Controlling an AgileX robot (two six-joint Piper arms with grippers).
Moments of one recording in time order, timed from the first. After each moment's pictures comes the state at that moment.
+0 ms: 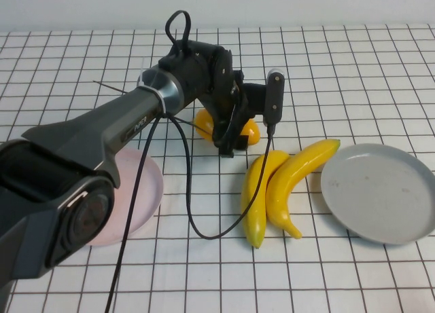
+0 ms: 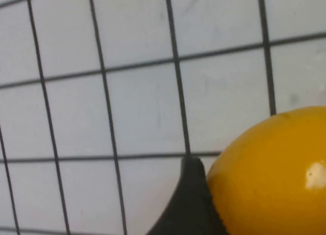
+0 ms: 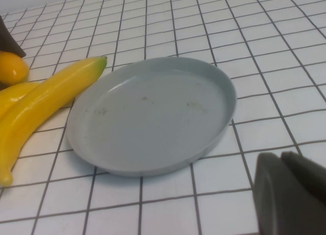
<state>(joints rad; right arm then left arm) 0.03 -0.01 0.03 0.10 0.34 0.13 -0.58 2.38 -2.09 -0.10 0.84 1.31</state>
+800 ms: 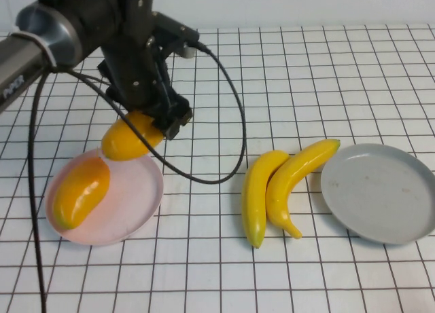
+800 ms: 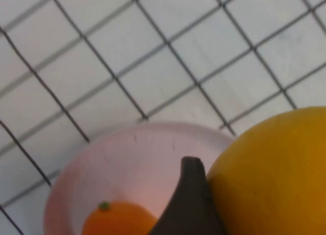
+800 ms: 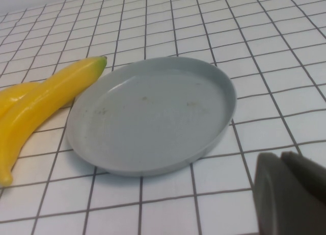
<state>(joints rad) 0.03 -0.01 0.03 0.10 0.34 0.13 -0.47 1.98 -1.86 0.06 1.23 0.23</state>
